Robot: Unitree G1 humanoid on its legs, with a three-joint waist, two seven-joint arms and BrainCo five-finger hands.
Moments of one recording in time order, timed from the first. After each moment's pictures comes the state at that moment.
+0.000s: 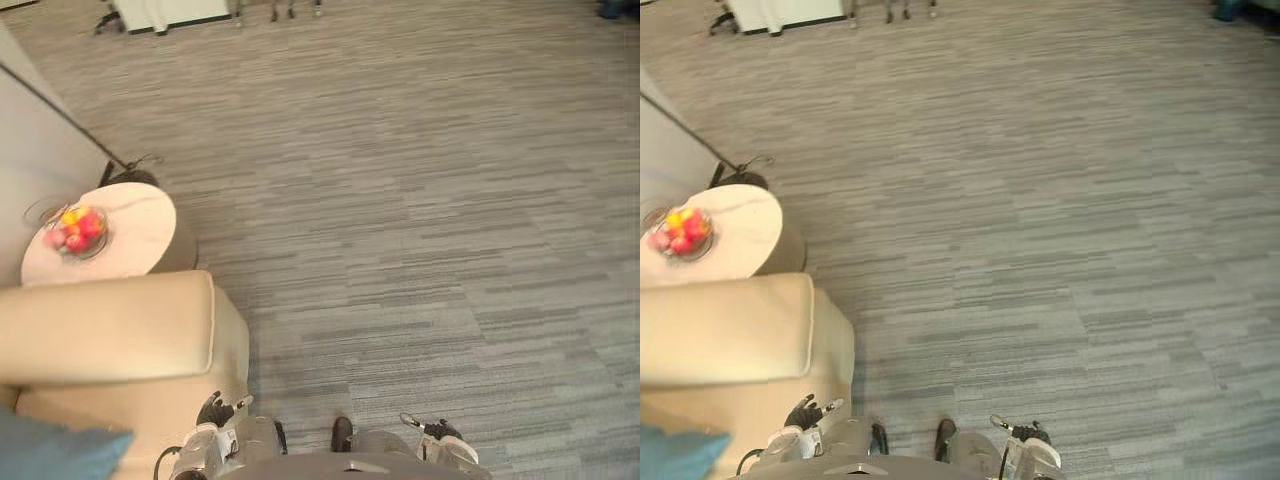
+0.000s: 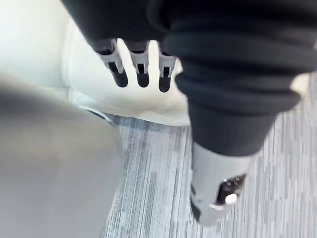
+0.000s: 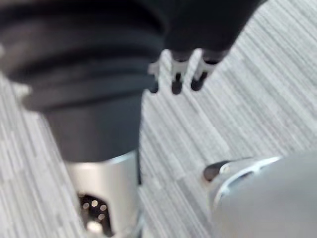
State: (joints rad) left arm 0.02 -0.03 0.26 1.03 -0.05 -0.04 0.06; right arm -0.02 -0.07 -0.40 1.07 0.08 0.01 -0.16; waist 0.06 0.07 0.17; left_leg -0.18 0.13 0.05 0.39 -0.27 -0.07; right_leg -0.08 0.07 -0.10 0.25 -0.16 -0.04
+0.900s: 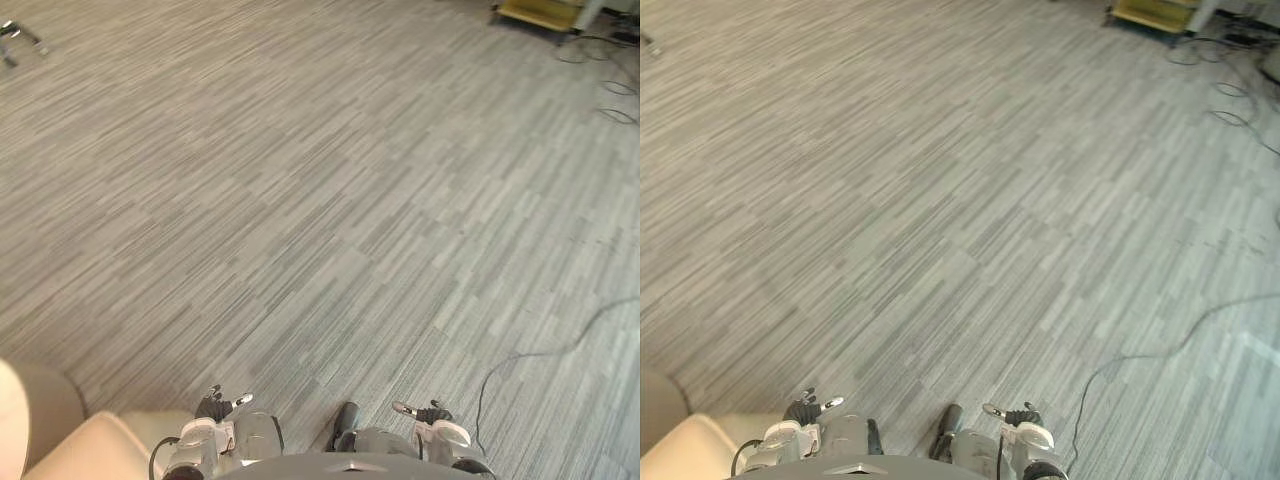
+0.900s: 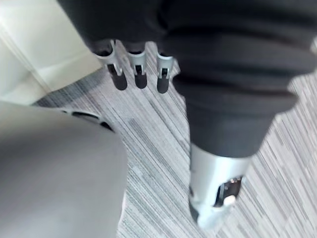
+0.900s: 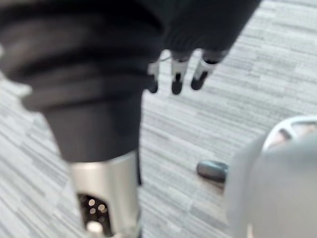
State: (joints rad) left arm 0.00 0.03 0.17 1.04 -0.06 -0.04 0.05; right arm -0.06 -0.10 -0.30 1.08 0.04 0.00 -0.17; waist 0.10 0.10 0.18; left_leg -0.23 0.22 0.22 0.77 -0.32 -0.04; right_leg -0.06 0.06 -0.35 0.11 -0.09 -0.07
